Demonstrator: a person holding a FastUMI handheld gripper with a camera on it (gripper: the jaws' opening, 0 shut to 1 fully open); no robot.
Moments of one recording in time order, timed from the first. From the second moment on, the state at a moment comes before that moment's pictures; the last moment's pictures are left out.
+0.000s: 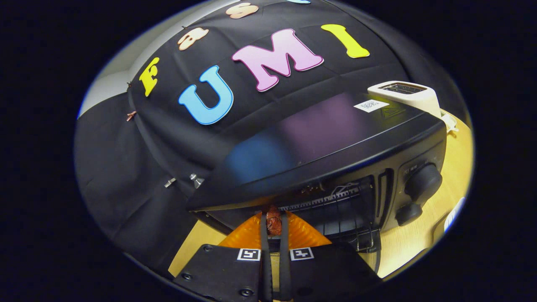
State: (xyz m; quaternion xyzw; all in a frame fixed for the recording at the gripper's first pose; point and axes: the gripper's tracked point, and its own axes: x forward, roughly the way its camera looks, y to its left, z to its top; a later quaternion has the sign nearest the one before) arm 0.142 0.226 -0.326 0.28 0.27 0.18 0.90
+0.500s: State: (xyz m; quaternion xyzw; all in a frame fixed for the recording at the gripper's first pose) arm 0.143 0.200 -0.325 0.24 0.26 0.16 0.92
